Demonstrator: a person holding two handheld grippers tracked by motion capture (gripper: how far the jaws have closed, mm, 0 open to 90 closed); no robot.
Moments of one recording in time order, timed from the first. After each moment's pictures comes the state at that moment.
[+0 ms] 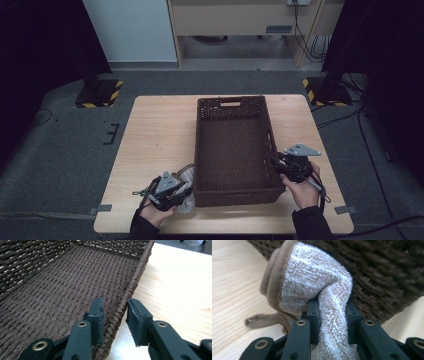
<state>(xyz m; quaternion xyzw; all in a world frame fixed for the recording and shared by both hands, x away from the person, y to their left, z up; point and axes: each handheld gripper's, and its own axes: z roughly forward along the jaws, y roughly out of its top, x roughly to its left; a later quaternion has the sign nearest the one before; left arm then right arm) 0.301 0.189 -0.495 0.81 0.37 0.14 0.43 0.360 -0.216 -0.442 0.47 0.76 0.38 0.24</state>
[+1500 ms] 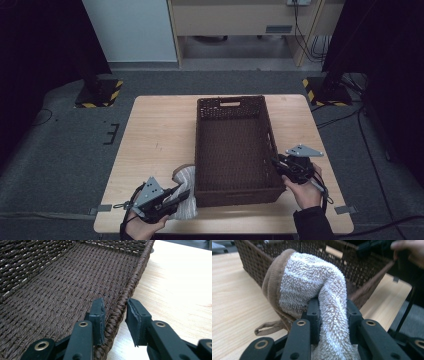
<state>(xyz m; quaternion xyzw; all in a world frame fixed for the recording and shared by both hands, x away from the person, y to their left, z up) 0.251 0.195 -0.431 0.76 0.36 0.15 0.52 0.356 -0.219 -0.440 0.47 0.76 0.38 0.23</state>
